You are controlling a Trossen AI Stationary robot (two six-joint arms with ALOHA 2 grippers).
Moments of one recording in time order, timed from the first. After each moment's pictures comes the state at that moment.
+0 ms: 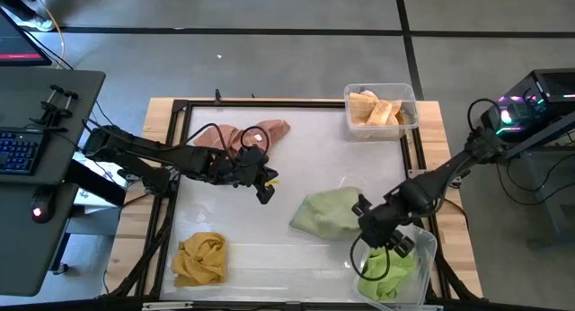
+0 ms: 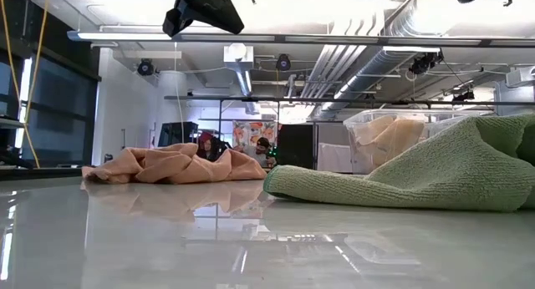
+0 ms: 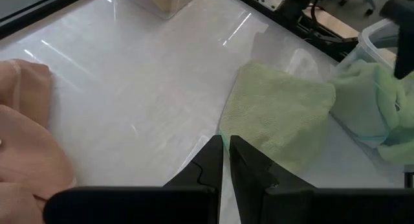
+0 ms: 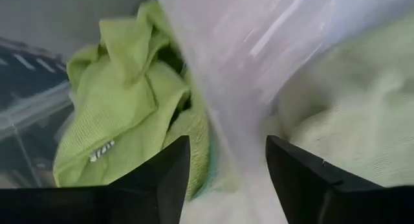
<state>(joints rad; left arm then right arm) -0.18 1.41 1.17 -0.50 -0.40 -0.66 0.58 1.38 1.20 -1.07 -0.20 -0.11</state>
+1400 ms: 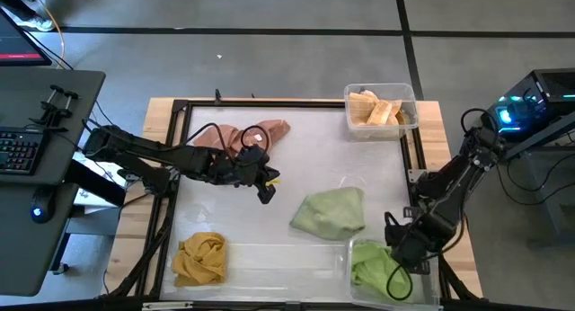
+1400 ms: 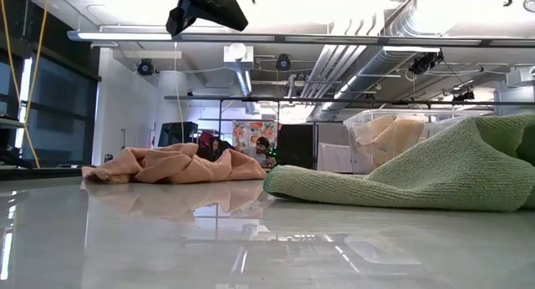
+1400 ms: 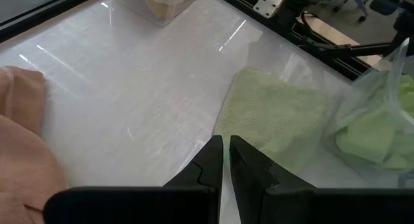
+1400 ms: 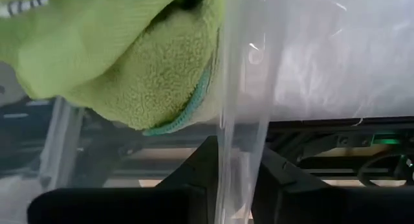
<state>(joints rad) -0.18 1.41 1.17 -0.46 -0.40 -0.65 0.91 1.38 1.11 -1.27 -0.24 1.01</state>
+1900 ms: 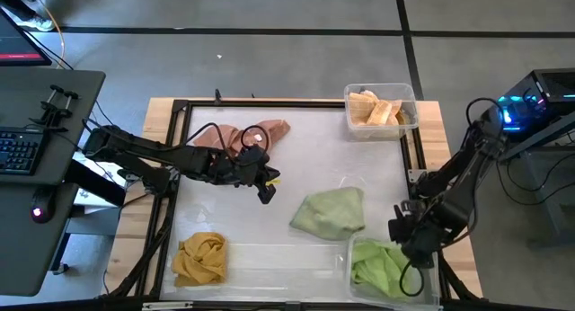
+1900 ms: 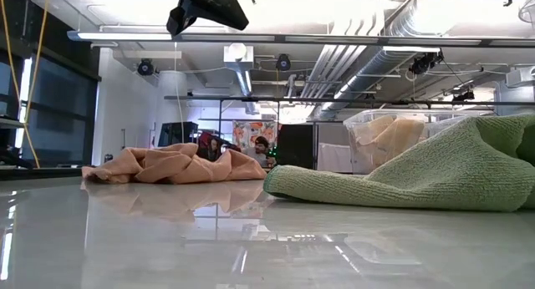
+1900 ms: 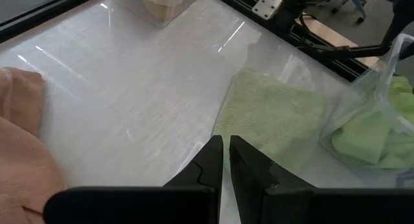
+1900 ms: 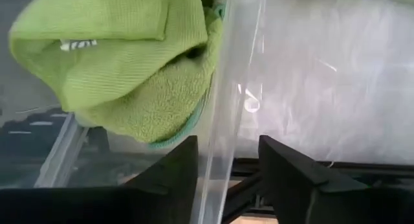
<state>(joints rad) -0.18 1.41 1.17 -0.46 -0.40 -0.65 0.92 1.27 1.11 -1.26 -0.07 0.94</state>
